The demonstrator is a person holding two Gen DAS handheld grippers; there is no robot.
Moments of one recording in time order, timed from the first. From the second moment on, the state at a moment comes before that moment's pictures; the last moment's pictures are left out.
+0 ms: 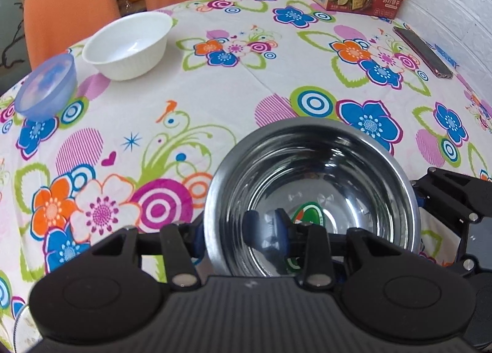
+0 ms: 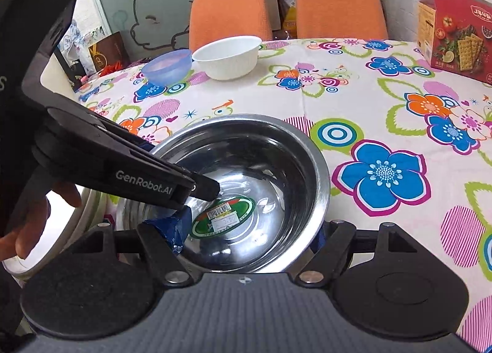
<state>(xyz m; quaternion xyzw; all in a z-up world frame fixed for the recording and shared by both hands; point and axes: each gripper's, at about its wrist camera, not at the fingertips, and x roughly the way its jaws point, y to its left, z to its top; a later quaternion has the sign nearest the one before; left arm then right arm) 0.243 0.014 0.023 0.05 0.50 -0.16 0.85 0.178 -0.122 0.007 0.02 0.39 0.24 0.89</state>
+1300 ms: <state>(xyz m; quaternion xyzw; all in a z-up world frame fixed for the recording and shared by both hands) 0.261 0.136 0.071 0.03 0.38 -0.06 0.92 0.263 -0.089 0.080 -0.05 0.32 0.26 0.91</state>
